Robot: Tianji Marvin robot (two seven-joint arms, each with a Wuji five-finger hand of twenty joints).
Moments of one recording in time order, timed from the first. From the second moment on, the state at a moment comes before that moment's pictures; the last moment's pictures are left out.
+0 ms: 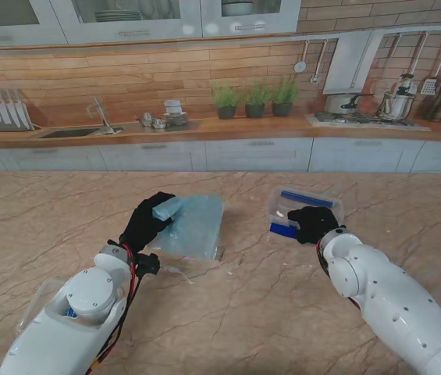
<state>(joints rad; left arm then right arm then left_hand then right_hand) 1.49 -1.22 -1.20 -1.49 -0.18 -0.15 0.07 -1.21 -1.04 0.96 -1.15 -0.96 0.00 -0.11 1.19 -0.47 0.91 -0.14 0.54 0.14 0.89 0.69 0.80 0.25 0.58 0.78 0.79 0.37 0.86 1.00 0.37 0.37 1.40 0.83 0.75 -0.62 0.95 -0.17 0.69 -0.09 0.96 0.38 0.98 0.20 0.78 0.36 0.98 0.16 0.86 0.62 0.58 0.22 1.18 0.66</state>
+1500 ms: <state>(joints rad) 1.53 -1.23 -1.24 -1.54 -0.16 -0.20 0.19 -1.01 -1.10 0.66 -1.03 -0.86 -0.19 -0.13 1.19 -0.44 0.90 -0.14 0.55 0.14 0.90 0.69 0.82 0.25 0.58 0.79 0.79 0.37 0.91 1.01 0.38 0.37 1.42 0.95 0.74 -0.61 0.94 -0.15 0.68 -0.11 0.96 0.38 0.95 0.20 0.79 0.36 0.95 0.17 0.82 0.62 0.48 0.22 1.14 0.64</state>
